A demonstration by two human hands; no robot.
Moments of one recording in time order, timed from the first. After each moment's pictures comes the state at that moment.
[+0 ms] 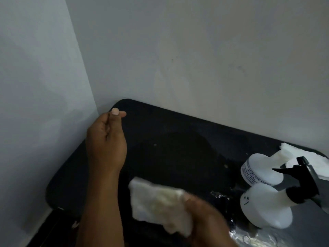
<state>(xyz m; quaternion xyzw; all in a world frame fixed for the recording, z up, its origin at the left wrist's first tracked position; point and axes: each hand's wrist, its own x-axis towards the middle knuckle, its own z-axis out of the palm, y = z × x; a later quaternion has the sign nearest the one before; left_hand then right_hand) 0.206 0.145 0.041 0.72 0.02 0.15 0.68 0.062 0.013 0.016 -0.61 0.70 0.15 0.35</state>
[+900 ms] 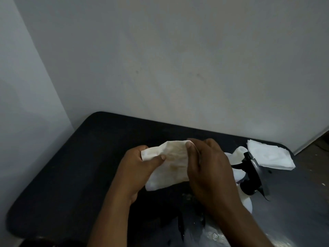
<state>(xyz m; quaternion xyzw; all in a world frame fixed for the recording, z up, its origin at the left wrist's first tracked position) 0.151 0.055 0.054 0.72 -0.09 -0.21 0.66 0.063 -0.079 0.083 -0.92 0.18 -0.24 0.24</state>
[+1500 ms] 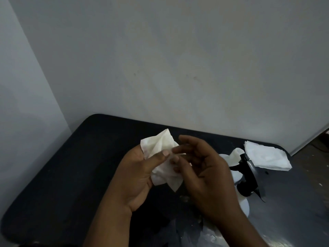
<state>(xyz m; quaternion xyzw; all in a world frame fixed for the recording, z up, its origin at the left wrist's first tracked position) 0.138 0.052 0.071 0.49 -0.12 -0.33 0.80 0.048 -0.072 0.093 -0.81 0.06 -0.27 0.51</state>
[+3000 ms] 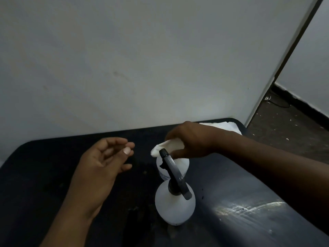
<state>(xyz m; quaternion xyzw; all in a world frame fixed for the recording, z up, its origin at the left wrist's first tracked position) 0.125 -0.060 0.063 0.67 -0.22 -0.18 0.69 0.052 -0.300 0.082 -0.99 0.00 0.06 0.11</state>
